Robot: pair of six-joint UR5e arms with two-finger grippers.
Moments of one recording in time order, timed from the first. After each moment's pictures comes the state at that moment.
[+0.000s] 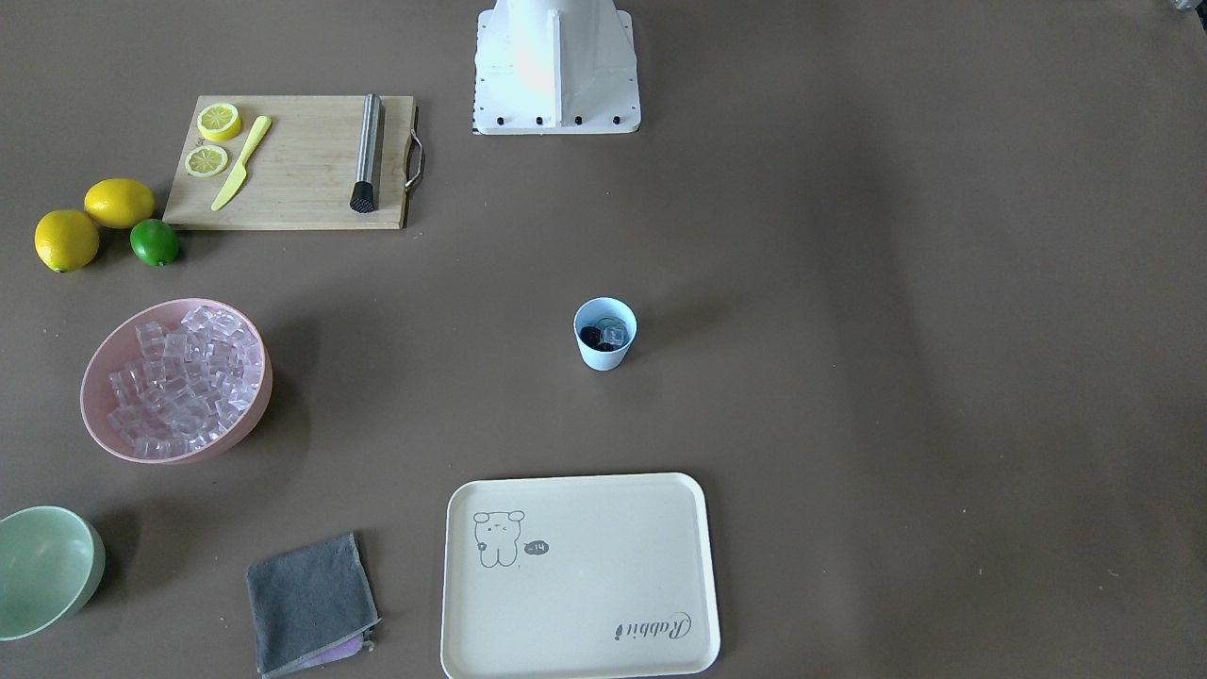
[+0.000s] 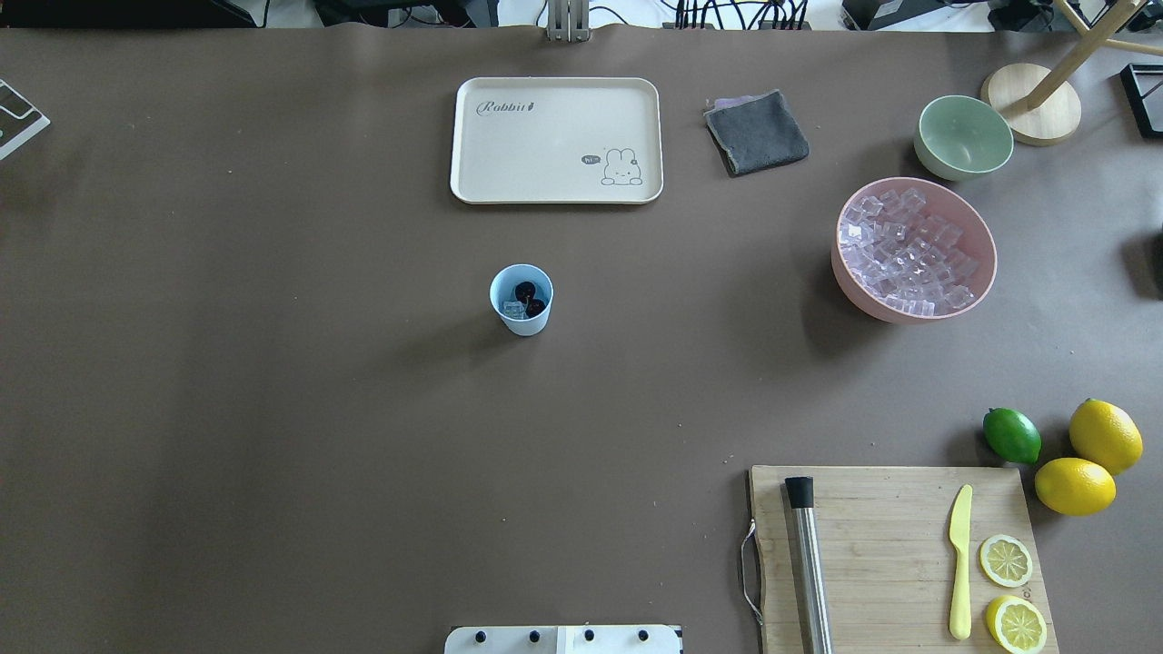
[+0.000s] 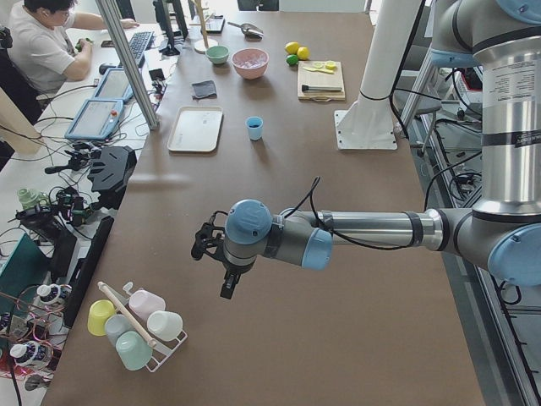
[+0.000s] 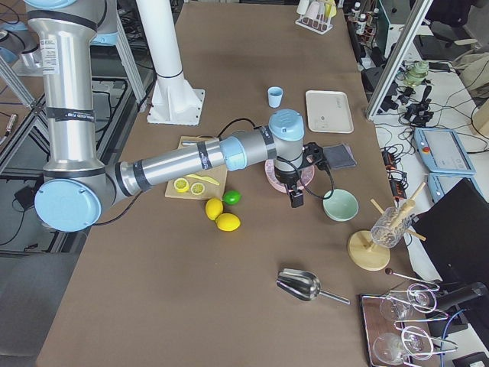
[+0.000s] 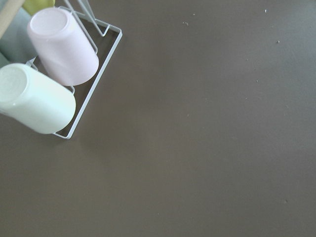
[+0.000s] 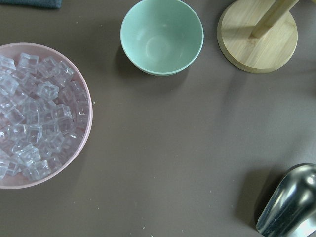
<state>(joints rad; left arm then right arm) -1.64 -1.45 -1.68 -1.84 -2.42 0.08 1.42 -1.56 1.86 -1.53 2.31 -0.04</state>
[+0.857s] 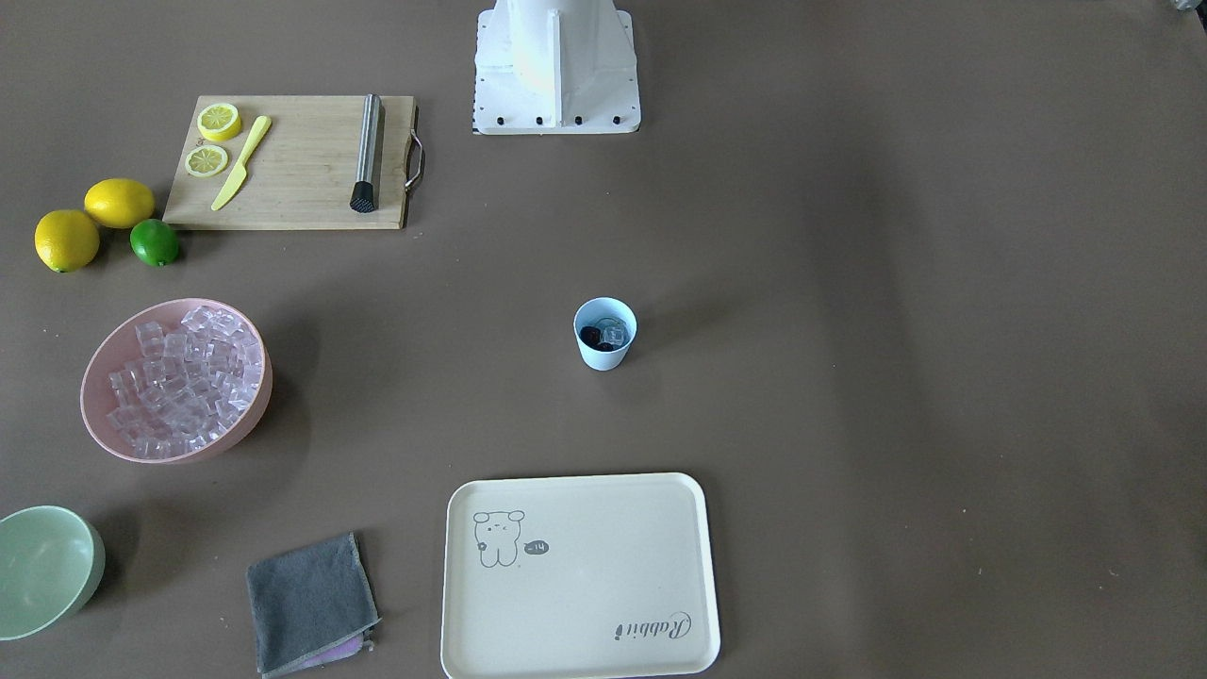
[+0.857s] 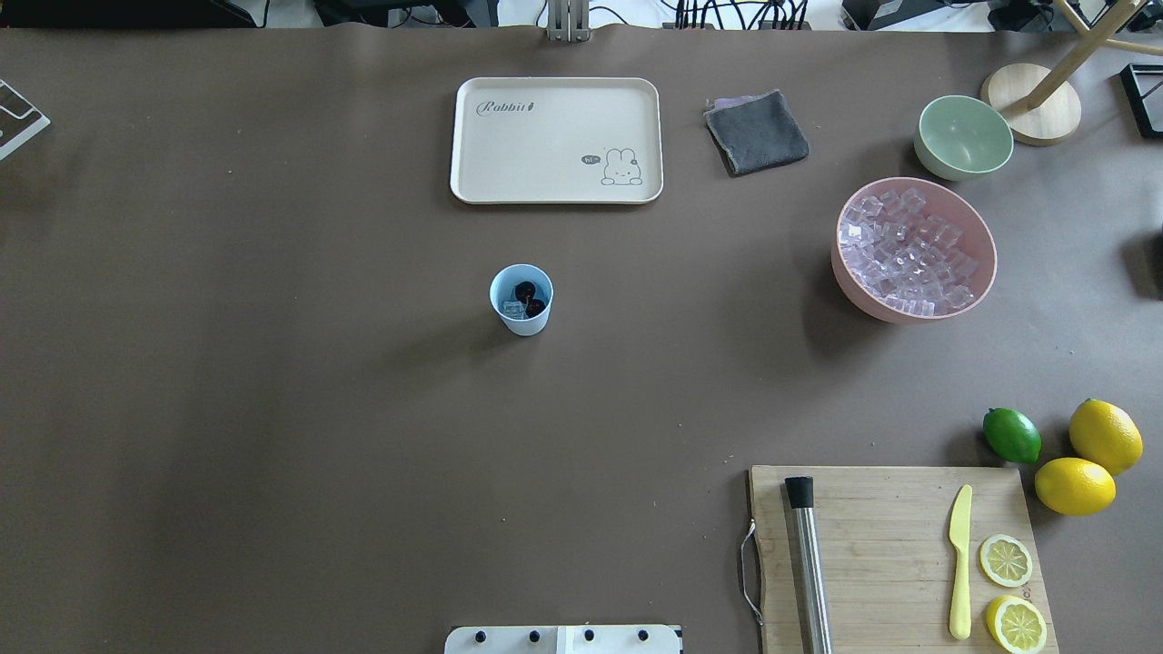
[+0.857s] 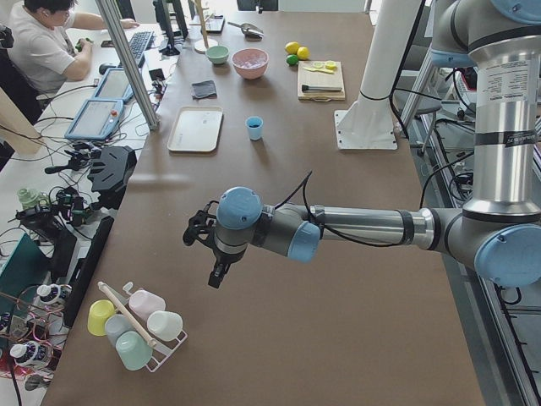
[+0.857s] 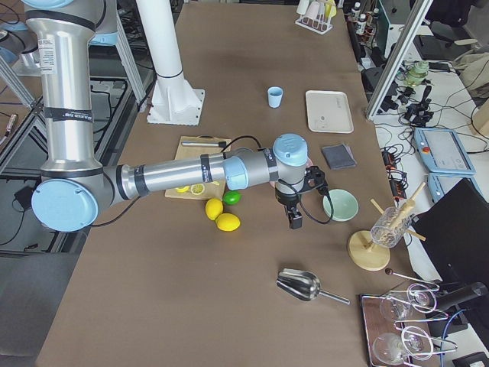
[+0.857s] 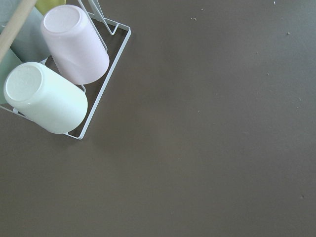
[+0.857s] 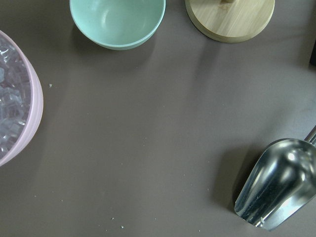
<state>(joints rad) -1.58 -1.51 -1.67 -1.88 -2.38 0.08 1.45 -1.57 1.76 -1.49 2.31 -0.05</state>
